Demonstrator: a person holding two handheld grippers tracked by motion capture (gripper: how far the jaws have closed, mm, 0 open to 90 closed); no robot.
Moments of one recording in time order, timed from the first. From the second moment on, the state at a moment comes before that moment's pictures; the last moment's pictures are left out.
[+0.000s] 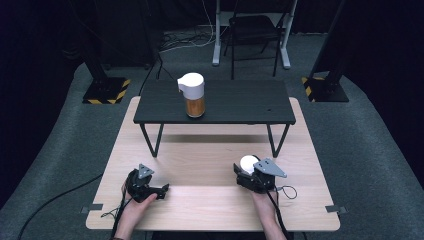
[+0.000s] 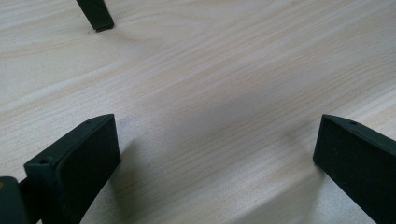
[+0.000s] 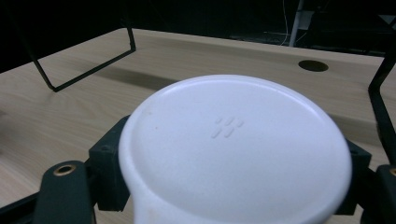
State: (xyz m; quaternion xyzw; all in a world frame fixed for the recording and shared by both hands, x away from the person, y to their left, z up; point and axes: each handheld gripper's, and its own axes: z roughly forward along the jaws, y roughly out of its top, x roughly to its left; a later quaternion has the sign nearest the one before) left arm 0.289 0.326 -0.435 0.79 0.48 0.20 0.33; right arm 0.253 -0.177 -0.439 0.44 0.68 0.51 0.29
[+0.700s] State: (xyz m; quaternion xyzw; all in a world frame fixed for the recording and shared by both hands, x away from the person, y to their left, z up) left arm 0.289 0.326 -0.435 0.79 0.48 0.20 0.33; right arm 0.252 -0.183 -0.427 0.44 0.69 0.50 0.29
